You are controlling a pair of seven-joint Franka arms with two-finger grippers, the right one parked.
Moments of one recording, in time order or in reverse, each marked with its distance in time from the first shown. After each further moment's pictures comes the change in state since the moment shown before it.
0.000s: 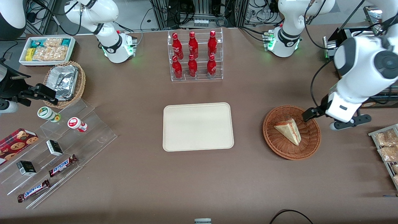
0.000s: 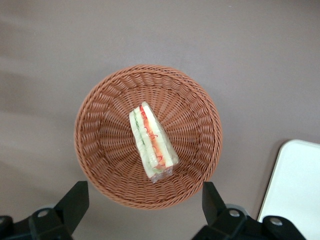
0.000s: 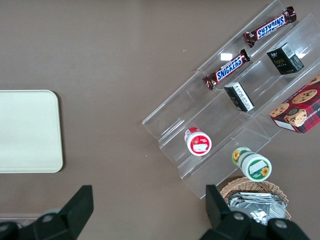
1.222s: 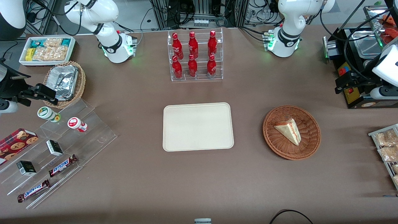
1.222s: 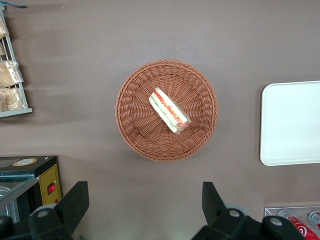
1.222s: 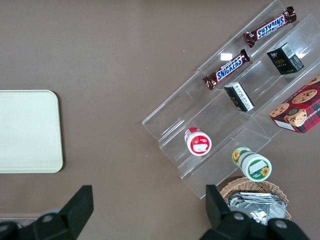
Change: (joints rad) arm 0.050 -0.048 0.015 0.437 0.000 -0.534 0.387
